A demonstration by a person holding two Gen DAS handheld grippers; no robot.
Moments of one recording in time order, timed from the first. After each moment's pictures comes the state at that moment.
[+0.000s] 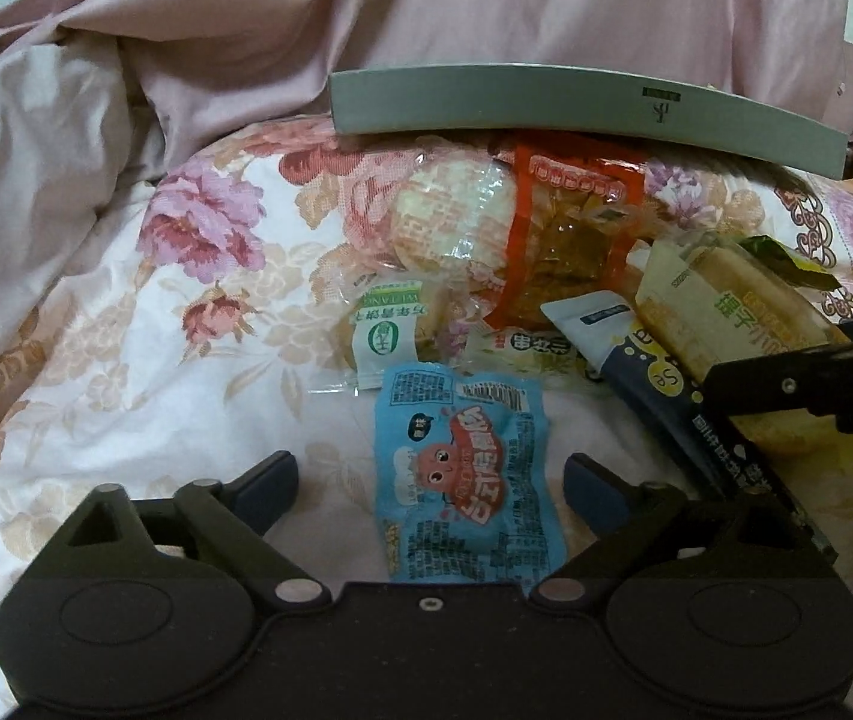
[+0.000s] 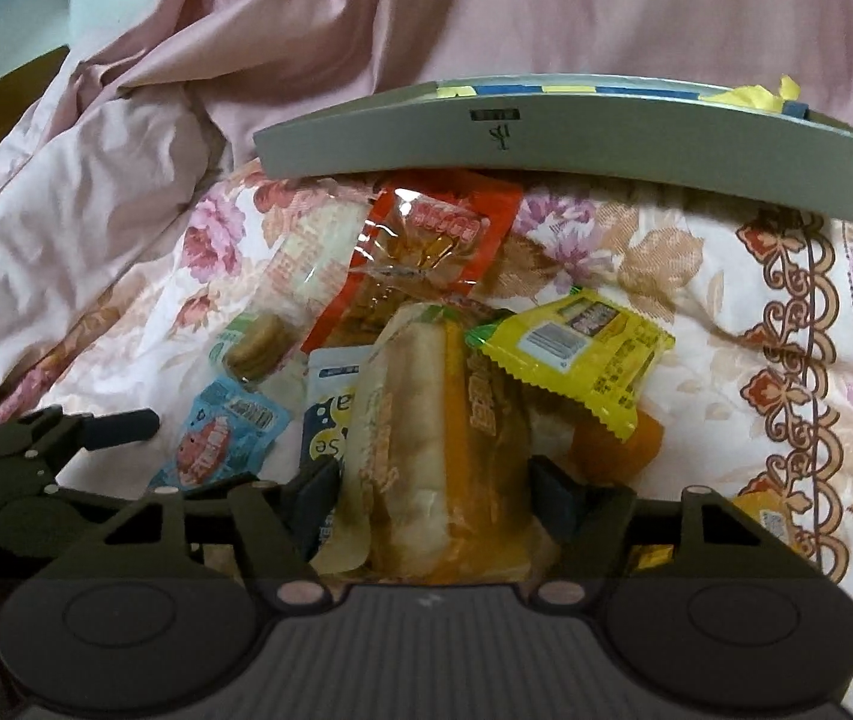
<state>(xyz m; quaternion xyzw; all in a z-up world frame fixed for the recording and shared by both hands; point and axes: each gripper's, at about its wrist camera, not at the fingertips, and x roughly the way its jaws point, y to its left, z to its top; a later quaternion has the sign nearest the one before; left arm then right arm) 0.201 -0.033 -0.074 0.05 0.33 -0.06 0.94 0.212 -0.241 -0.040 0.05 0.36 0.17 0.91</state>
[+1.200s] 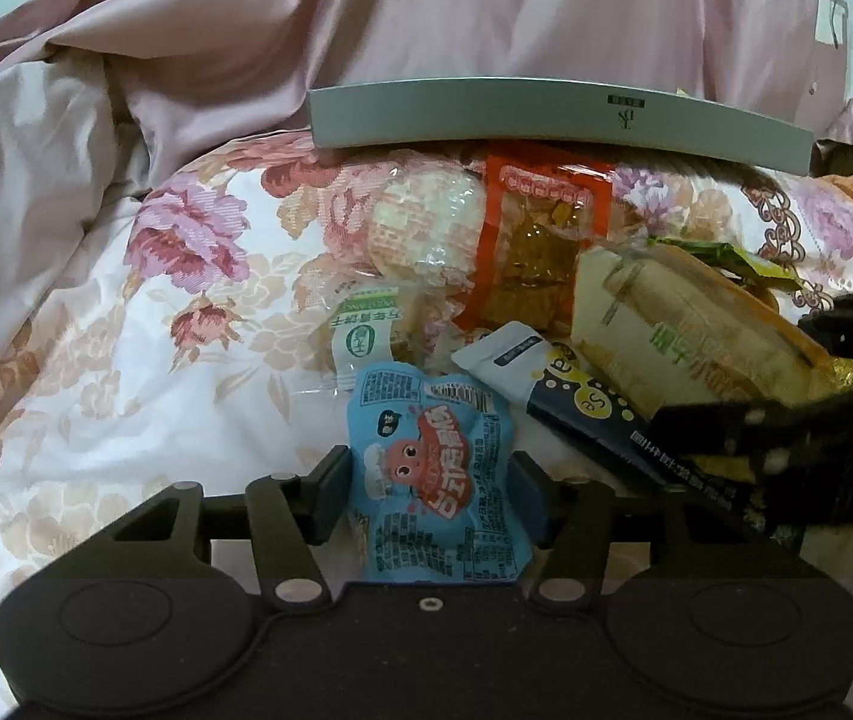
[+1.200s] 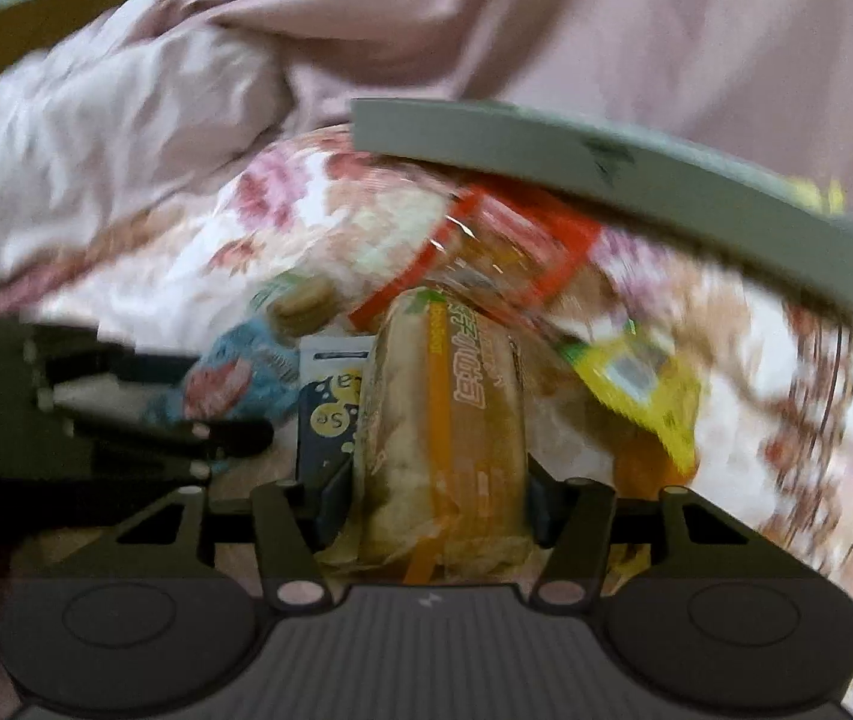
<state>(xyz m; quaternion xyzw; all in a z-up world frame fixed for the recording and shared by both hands) 0.189 -0.035 -0.072 0.05 0.32 -0.09 0.94 0.182 -0.200 -0.042 -0.11 0.31 0.19 0.93</state>
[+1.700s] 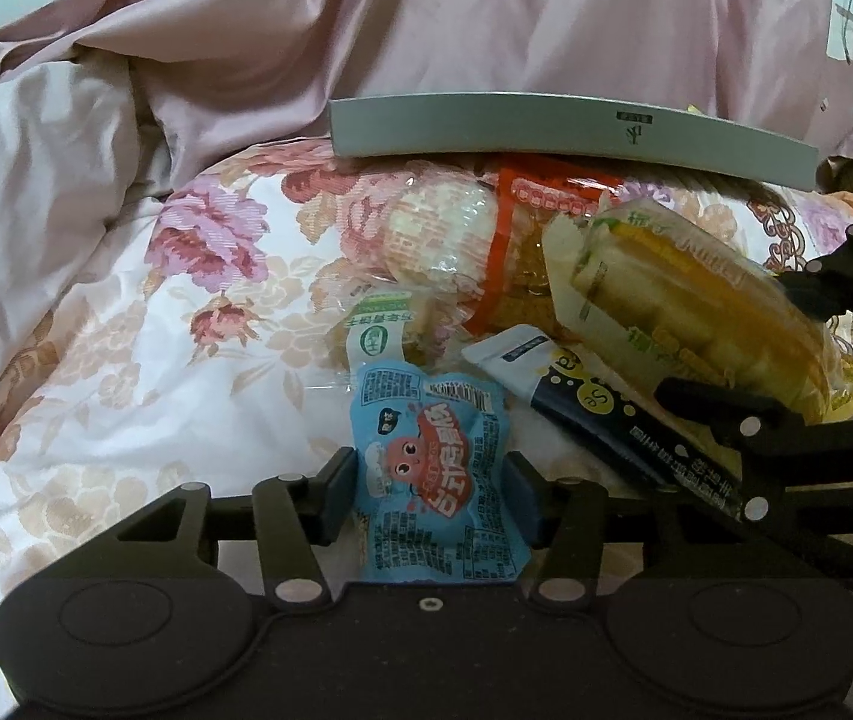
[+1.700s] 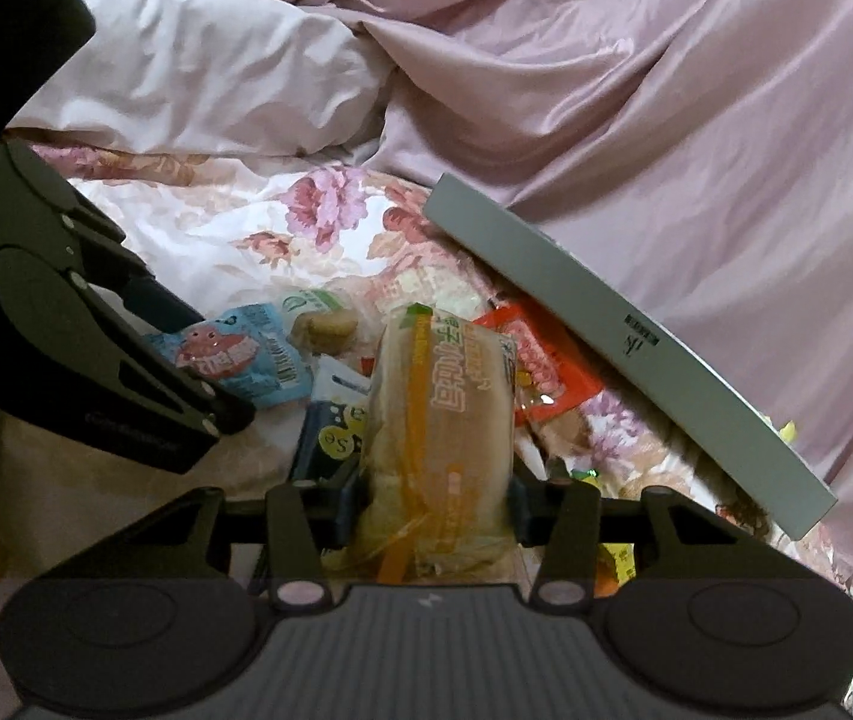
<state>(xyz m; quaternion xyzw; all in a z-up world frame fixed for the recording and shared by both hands) 0.179 -0.034 -0.068 0.04 0.31 -0.07 0.95 0.145 -0.166 -0.049 -0.29 0.17 0.16 0.93</state>
